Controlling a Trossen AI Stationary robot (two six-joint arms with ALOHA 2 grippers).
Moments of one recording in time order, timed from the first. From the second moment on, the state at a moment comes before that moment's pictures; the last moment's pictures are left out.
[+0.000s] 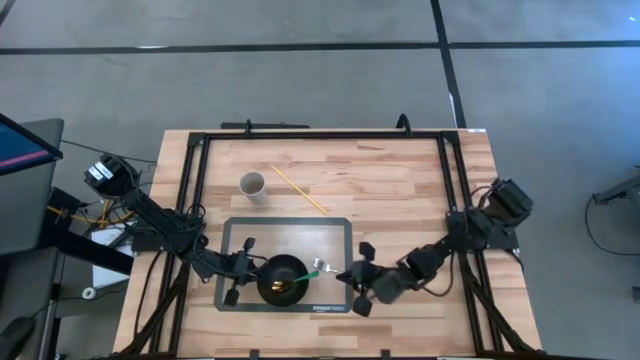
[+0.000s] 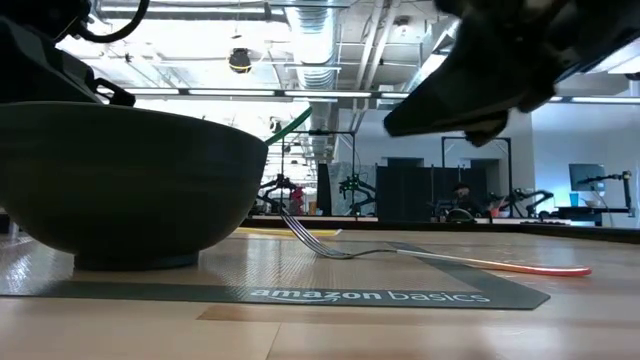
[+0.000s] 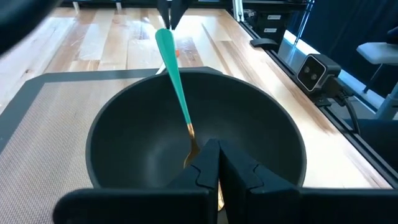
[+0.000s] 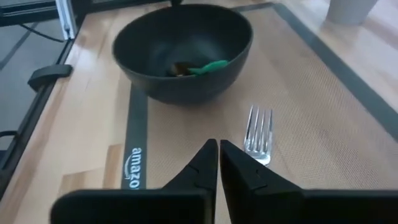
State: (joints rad) left arm -0.74 1.30 0.23 0.68 -0.44 -0.22; right arm 0.60 1.75 0.82 0.32 0.58 0.50
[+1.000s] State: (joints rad) left arm -0.74 1.30 0.23 0.68 -0.45 -0.21; right arm 0.54 1.90 0.84 0.21 0.48 0.68
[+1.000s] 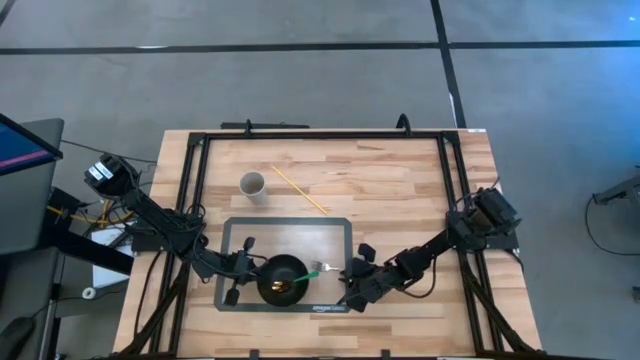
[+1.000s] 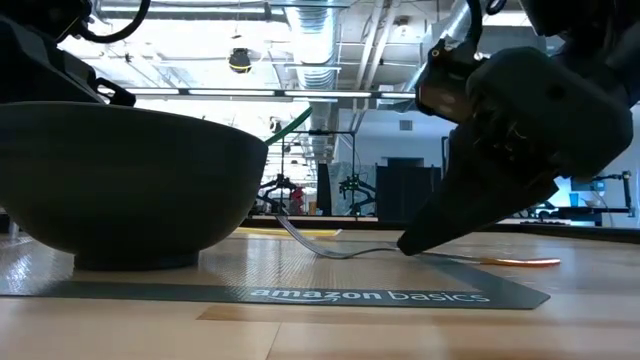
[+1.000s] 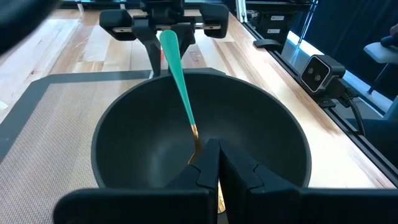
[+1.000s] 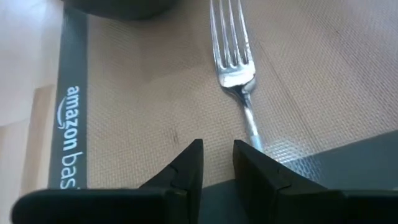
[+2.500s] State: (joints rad) left arm -0.74 1.30 0.23 0.69 -0.46 -0.22; right arm 0.39 1.90 0.92 0.05 0.41 0.15
